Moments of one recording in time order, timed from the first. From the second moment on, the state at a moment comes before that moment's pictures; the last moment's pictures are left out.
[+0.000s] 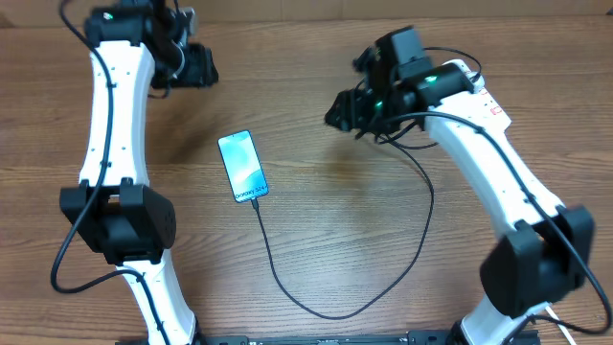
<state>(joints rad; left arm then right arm) 0.02 2.14 2.30 -1.36 0.18 0.00 0.33 1.83 1.68 -0.96 -0.40 0.32</state>
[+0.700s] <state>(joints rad) 0.02 2.13 2.91 -1.68 0.25 -0.02 -0.09 1.74 1.74 -1.10 -0.27 0.31</state>
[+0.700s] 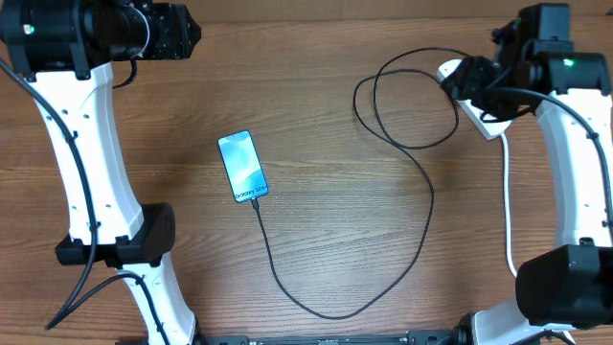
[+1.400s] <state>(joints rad) 0.02 2.10 2.91 -1.69 0.30 -0.03 -0.27 1.78 1.74 -0.85 -0.15 0.28</state>
